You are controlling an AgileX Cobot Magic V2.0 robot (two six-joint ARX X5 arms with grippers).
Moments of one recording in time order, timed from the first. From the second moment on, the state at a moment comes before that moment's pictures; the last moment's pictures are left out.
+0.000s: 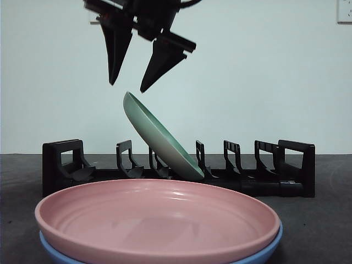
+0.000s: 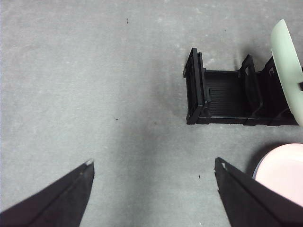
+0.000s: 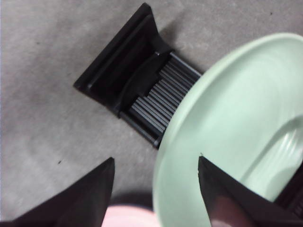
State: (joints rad) left arm -0.26 0.71 1.15 -1.17 -0.16 -0.24; right arm 0.82 1.94 1.86 -0.89 -0.05 0.19
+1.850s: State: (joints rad) left arm -0.26 0.71 1.15 -1.17 -0.16 -0.24; right arm 0.86 1.87 2.20 -1.25 -0.21 -0.06
